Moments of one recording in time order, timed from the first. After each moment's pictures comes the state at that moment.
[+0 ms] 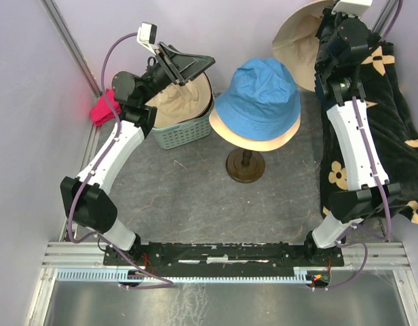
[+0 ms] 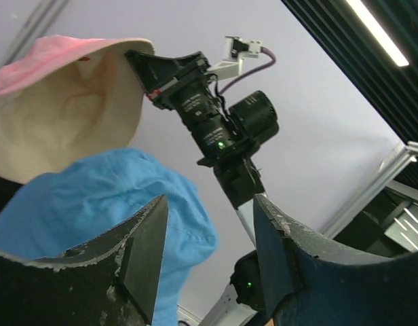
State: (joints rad) left arm -0.36 1.57 1.53 0.76 0.72 -1.34; right arm 0.20 1.65 2.03 -0.03 0.50 -0.14
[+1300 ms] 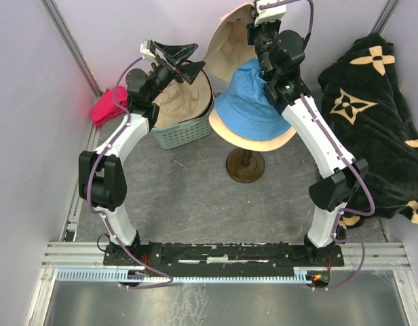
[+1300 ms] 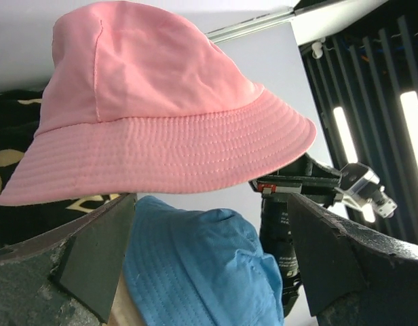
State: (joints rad) left arm -0.24 1.81 1.51 0.76 0.55 -1.64; right arm 0.50 1.86 2.13 0.19 0.26 -0.30
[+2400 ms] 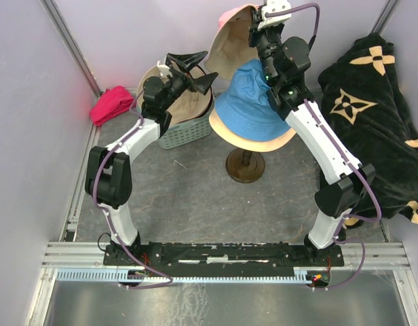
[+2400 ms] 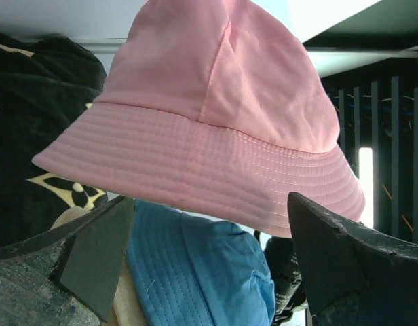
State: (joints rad) left arm -0.32 1.85 1.45 0.77 0.44 -1.85; right arm 0.50 1.78 2.00 0.30 0.20 -0.30
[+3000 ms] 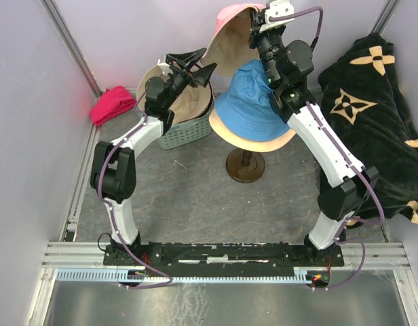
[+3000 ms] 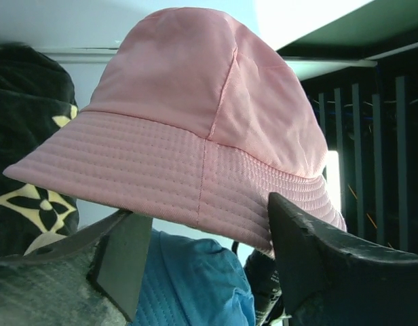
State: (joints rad) left arm -0.32 1.92 1.49 0.87 0.39 -1.95; right arm 0.51 1.75 1.96 0.34 0.16 -0.28
